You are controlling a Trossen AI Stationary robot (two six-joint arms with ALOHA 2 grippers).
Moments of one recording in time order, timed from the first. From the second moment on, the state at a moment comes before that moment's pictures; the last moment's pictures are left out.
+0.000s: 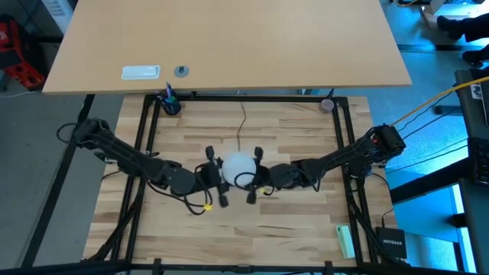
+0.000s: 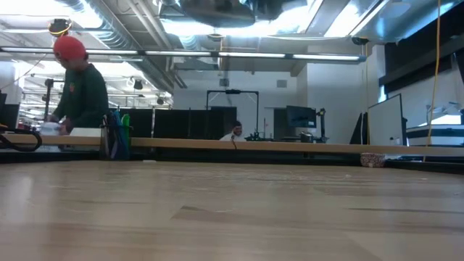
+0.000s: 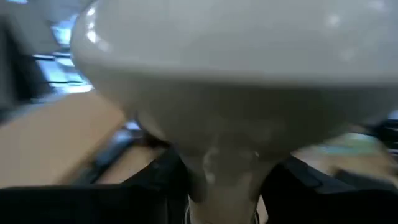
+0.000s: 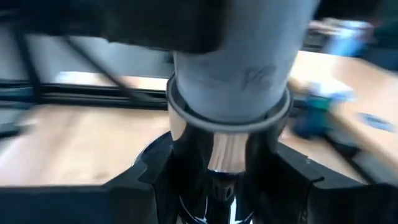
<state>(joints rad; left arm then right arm) -0.45 1.46 1.10 0.23 -0.79 0.07 0.32 1.66 1.08 0.39 0.43 -0.06</state>
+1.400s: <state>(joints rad) -0.48 1.36 1.12 -0.05 -0.91 -0.17 0.31 1.62 1.08 0.35 0.69 0.00</state>
